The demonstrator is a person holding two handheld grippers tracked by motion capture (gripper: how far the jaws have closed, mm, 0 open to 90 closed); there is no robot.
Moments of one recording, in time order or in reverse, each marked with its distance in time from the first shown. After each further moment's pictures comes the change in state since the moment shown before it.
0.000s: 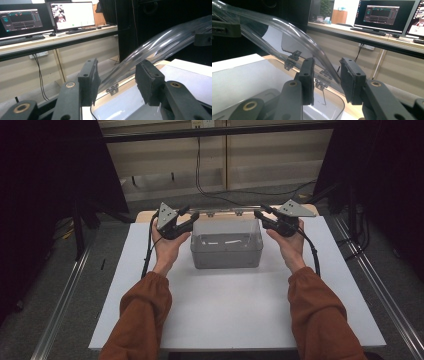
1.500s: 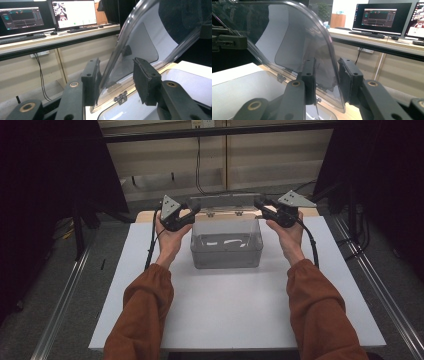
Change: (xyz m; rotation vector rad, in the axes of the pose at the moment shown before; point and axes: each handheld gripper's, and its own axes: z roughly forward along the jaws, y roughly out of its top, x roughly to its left) left arm 0.011 0.004 0.025 0.010 0.009 -0.014; right arm -0.015 0.011 0.016 -0.030 -0.008 0.041
